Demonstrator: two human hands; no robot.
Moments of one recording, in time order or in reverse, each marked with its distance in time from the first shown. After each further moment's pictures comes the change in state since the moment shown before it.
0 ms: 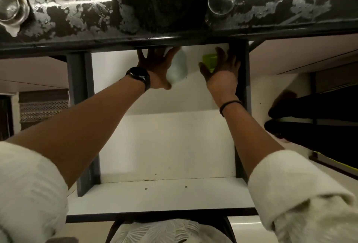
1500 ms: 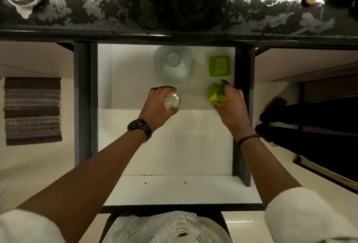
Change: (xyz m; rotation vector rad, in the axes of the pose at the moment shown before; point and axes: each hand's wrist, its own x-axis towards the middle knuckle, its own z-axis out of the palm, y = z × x) left_hand -0.095 0.032 0.085 -0.866 0.350 -0.135; right_hand -0.070 0.040 -0.015 -0.002 -0.109 -0.198
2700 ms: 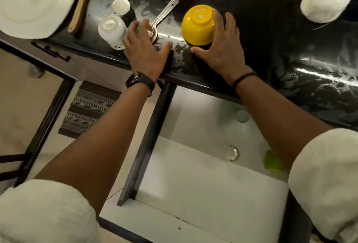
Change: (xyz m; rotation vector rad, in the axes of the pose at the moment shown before) left_hand 0.098 -0.046 -0.286 0.283 0.863 -0.330; right_hand 0.182 -0.342 -0.016 -0.018 0.106 -0.534
